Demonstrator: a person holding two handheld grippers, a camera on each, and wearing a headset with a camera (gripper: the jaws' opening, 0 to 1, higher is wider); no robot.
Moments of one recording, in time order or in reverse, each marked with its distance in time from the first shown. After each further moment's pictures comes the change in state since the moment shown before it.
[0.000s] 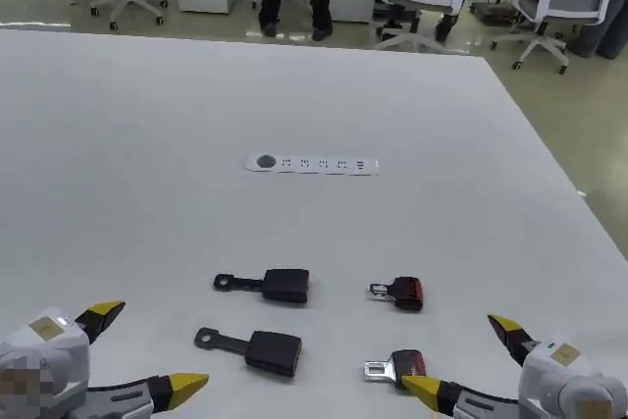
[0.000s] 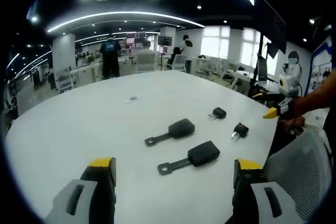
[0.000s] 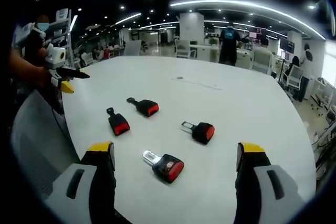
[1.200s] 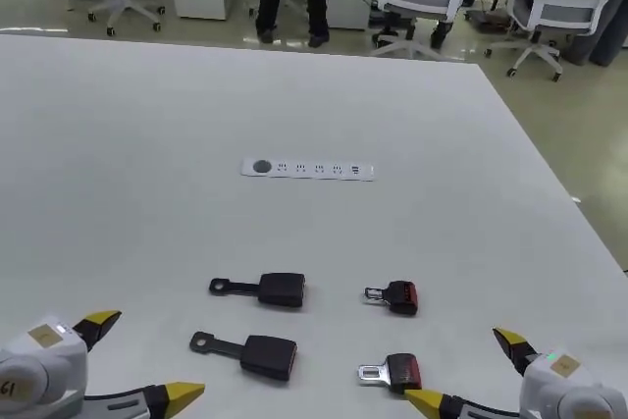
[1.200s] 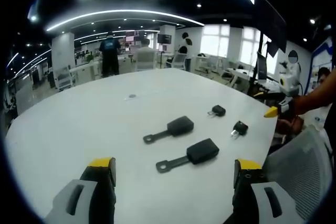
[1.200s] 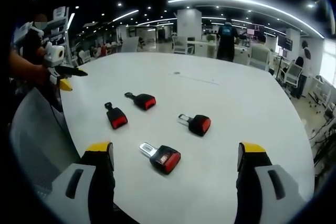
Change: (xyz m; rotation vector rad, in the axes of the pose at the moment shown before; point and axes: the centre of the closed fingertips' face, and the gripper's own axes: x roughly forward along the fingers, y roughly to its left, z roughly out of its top) left arm 0.002 0.000 -0.007 -0.003 0.014 -0.001; right arm -0.002 -0.003 -0.006 0.004 0.016 -0.008
